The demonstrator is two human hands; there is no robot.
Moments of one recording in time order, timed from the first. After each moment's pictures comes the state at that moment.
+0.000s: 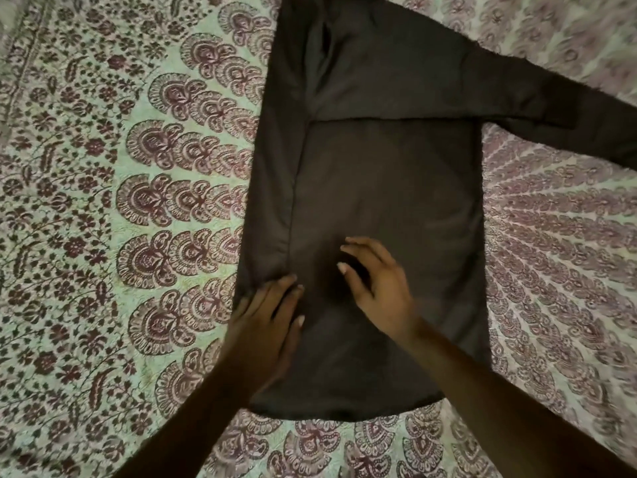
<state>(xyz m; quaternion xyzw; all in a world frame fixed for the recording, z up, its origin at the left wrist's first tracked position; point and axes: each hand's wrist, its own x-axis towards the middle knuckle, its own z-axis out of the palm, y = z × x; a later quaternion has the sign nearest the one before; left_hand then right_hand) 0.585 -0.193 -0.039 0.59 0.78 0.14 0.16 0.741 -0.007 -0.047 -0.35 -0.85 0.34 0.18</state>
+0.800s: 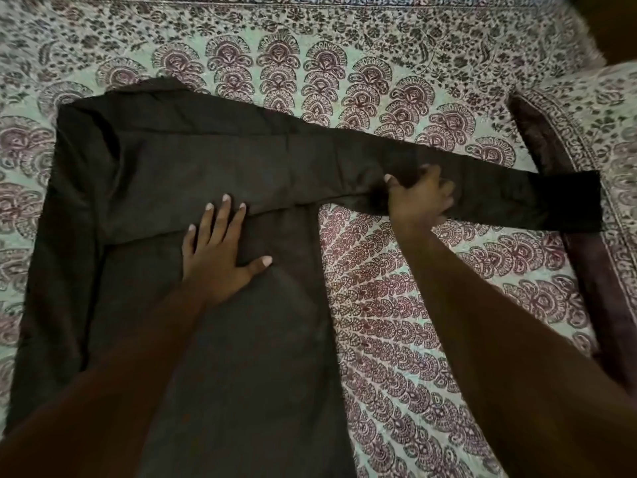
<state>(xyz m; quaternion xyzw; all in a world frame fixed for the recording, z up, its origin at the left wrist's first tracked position) 0.599 0.203 -0.089 0.55 0.81 0.07 0.20 0.853 0.407 -0.042 -0.79 -0.52 0.23 0.22</state>
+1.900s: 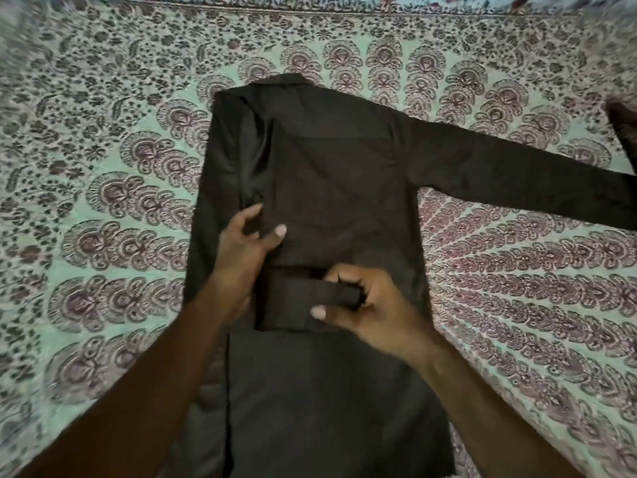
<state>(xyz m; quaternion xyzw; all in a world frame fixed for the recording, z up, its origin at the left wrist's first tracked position) 0.546 0.076 0.021 0.10 0.68 0.57 0.44 0.752 0.127 0.059 -0.30 -0.68 0.67 0.09</state>
